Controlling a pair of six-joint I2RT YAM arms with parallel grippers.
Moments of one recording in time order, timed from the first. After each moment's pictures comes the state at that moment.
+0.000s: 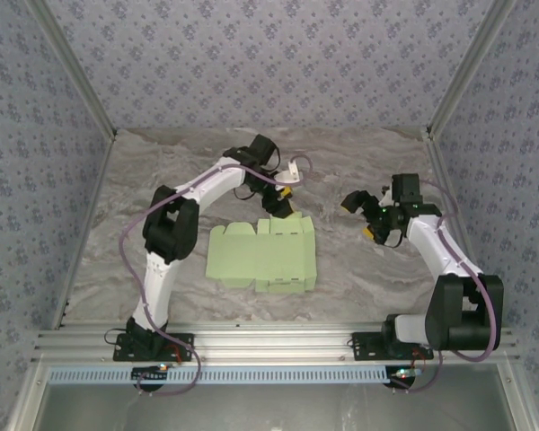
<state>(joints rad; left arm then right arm) -0.59 2.24 1.90 -0.83 0.62 0.74 -0.01 1.32 0.86 -0.56 -0.50 0.72</state>
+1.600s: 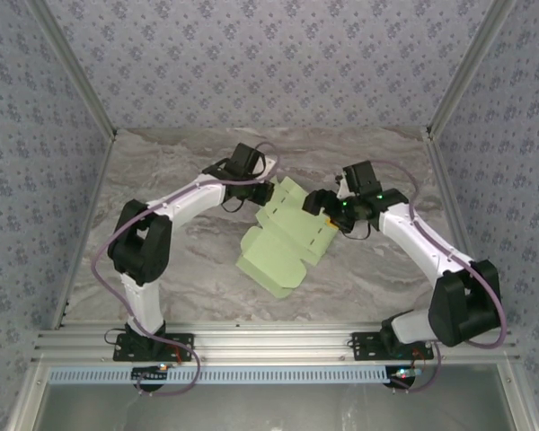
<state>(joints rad) -0.59 1.90 1.45 -0.44 0.17 -0.19 0.37 1.40 1.05 -0.61 -0.40 0.71</state>
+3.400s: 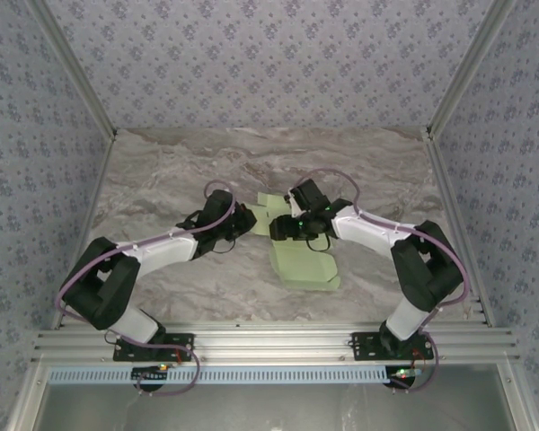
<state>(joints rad) -0.64 1.52 0.76 0.10 0.08 -1.02 0.63 1.66 1.03 -0.38 -0.27 0.50</state>
